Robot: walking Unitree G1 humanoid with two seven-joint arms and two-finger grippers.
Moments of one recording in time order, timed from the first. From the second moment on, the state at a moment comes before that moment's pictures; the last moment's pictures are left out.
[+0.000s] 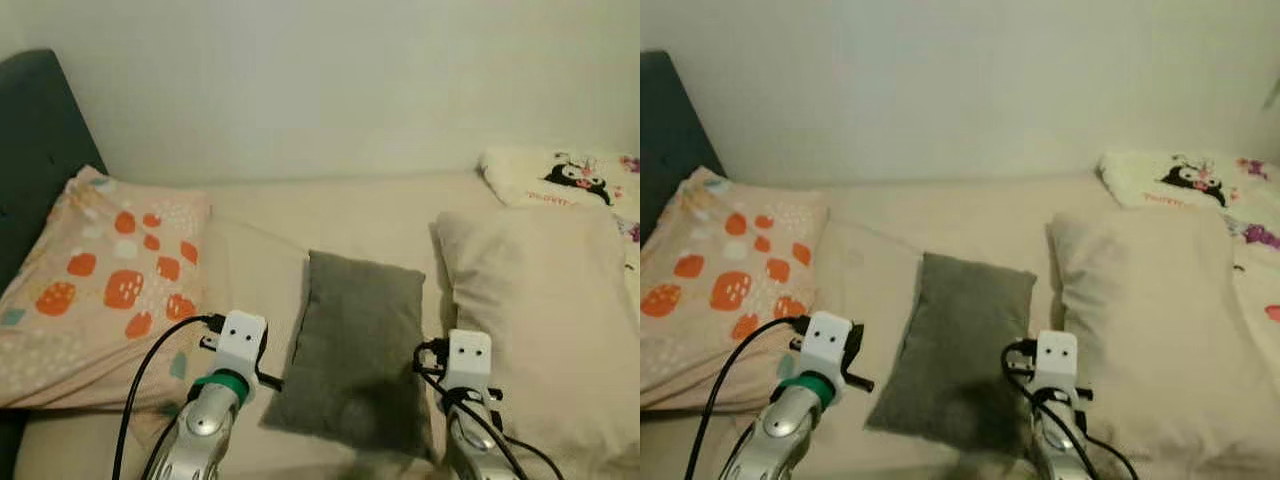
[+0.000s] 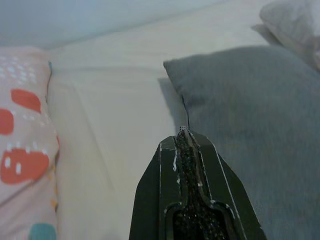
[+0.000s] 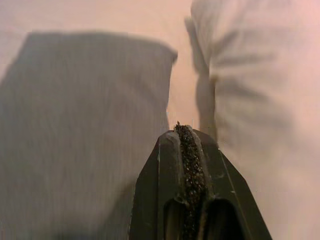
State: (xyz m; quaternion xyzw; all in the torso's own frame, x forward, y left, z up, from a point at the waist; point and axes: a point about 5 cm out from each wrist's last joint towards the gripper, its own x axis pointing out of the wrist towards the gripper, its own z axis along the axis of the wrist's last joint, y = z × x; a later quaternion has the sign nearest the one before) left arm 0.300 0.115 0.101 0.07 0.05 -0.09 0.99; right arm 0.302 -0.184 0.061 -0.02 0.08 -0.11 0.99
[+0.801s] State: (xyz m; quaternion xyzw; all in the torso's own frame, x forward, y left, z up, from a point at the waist) left arm 0.296 0.163 0.107 0.13 -0.01 0.03 0.99; right arm 0.318 -0.153 0.058 0.01 0.11 -0.04 0.99
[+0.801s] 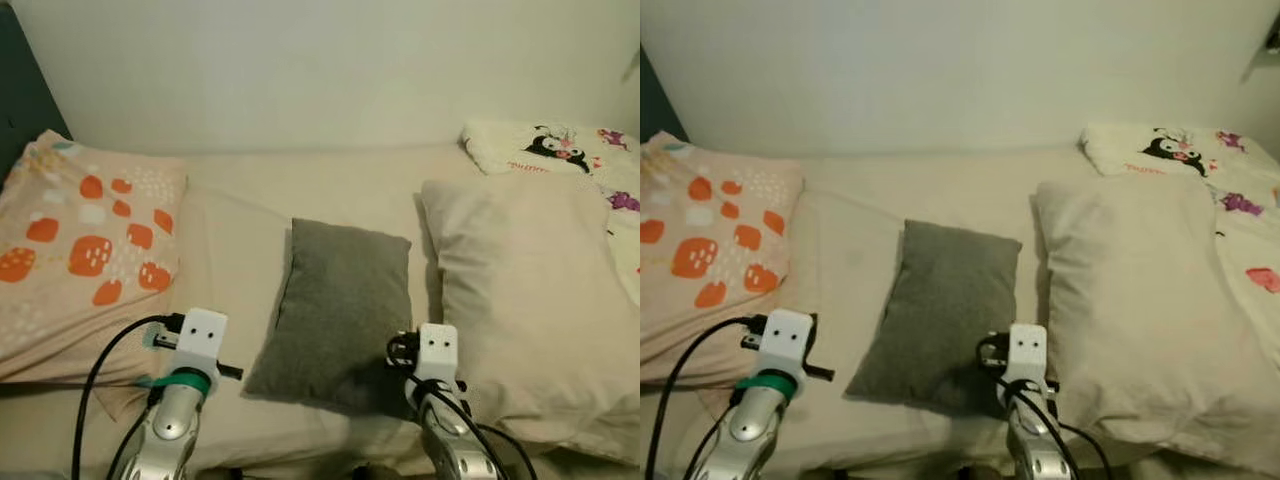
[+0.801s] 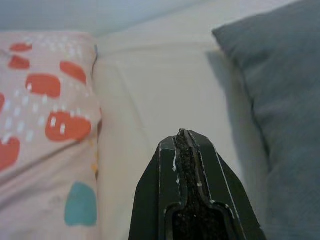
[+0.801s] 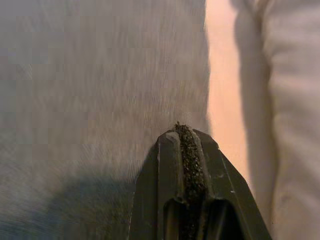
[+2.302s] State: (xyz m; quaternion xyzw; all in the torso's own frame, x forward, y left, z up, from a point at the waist) left arm 0.348 0.211 0.099 -0.19 -0.02 -0.01 0.98; right arm 0.366 -0.128 0.102 0.43 0.08 0.02 0.90
